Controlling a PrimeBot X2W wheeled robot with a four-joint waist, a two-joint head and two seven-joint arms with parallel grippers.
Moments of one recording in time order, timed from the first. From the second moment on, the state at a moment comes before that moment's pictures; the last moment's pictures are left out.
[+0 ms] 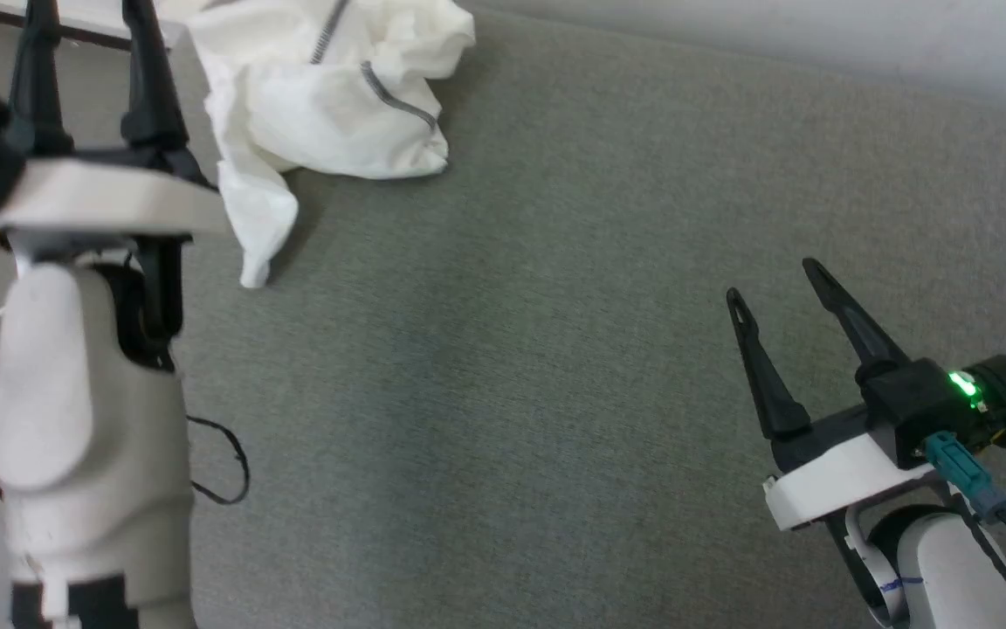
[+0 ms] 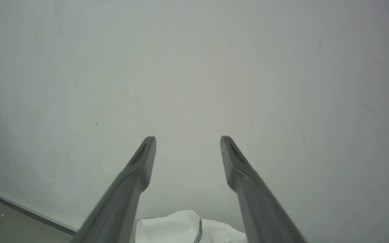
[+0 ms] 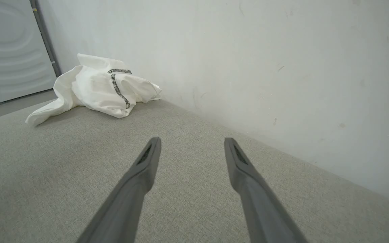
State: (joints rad) left arm -0.68 0.13 0.13 0.22 -0.22 -0.08 -0.20; right arm -0.13 -0.11 0.14 -0.12 -0.04 0.13 -0.05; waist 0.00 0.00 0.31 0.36
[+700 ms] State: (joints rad) left arm -1.14 0.42 -0.02 0.93 -0.48 -0.12 0.39; right arm -0.22 -0.11 0.19 -0.17 -0.04 0.13 -0.09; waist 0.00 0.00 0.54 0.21
